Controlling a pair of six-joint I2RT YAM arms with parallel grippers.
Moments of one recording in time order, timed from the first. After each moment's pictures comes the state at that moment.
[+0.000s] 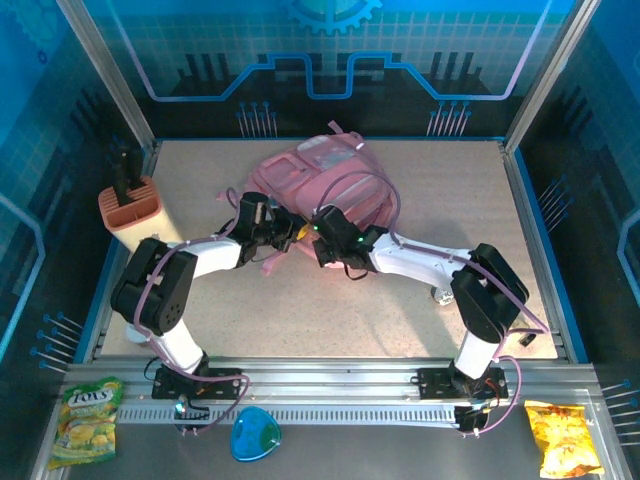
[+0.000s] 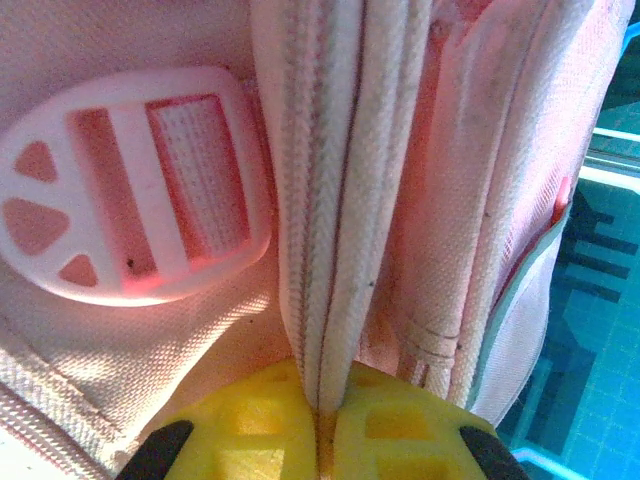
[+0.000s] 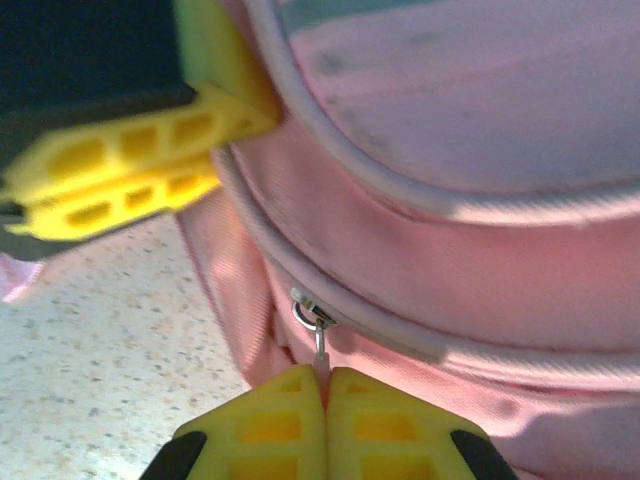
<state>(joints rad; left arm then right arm) -0.32 1.70 0.82 0.31 0.48 -1.39 0.83 1.73 1.17 -0.39 0.26 0.37</state>
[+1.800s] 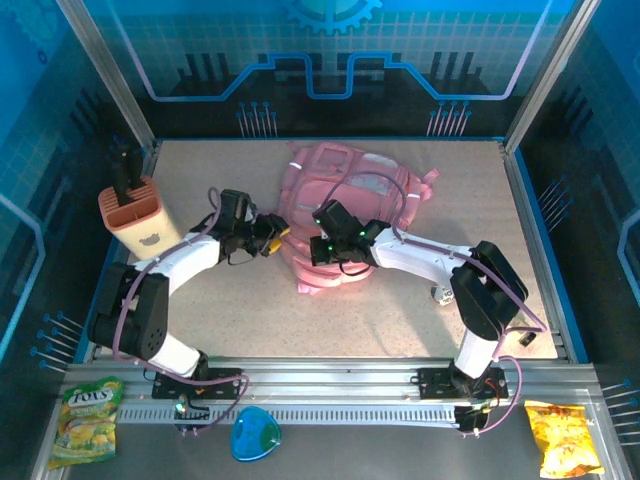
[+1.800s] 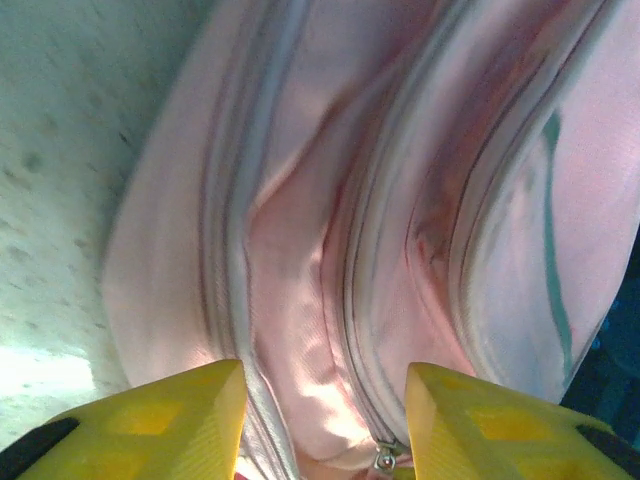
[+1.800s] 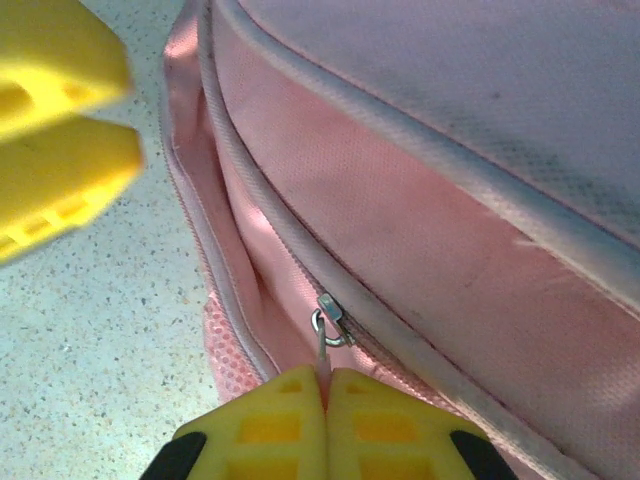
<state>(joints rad) -0.24 1.52 0.84 -0.15 0.47 -1.16 0.80 1.74 1.22 -0.42 -0.04 0.58</state>
